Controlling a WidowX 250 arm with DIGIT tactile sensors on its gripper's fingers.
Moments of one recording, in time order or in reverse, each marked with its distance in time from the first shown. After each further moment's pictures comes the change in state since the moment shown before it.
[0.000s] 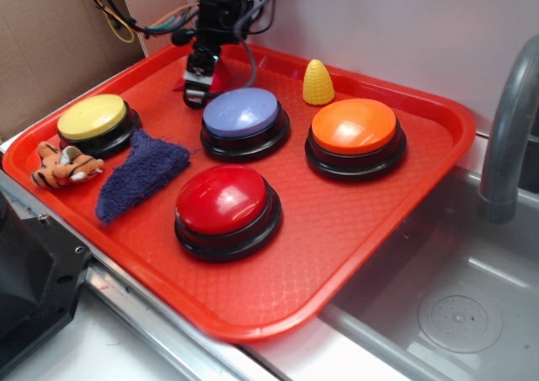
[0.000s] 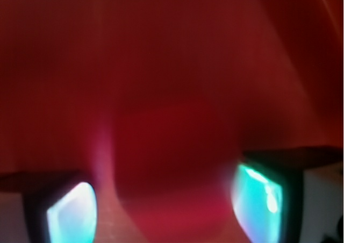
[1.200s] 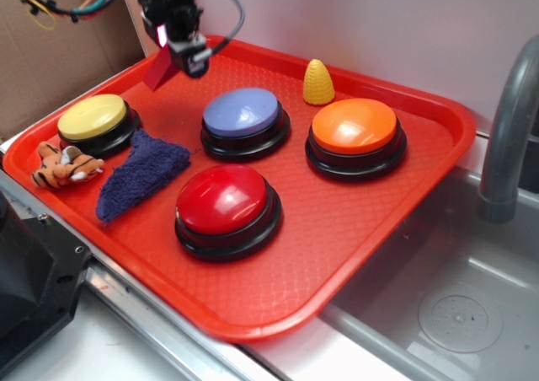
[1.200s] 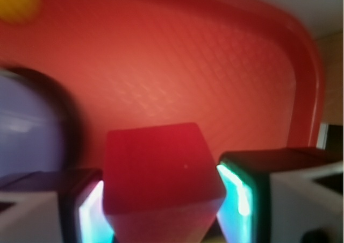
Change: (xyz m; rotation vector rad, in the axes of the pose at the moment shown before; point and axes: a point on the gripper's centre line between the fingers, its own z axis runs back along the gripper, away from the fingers) arm -0.029 -0.069 0.099 -0.057 -0.239 0.687
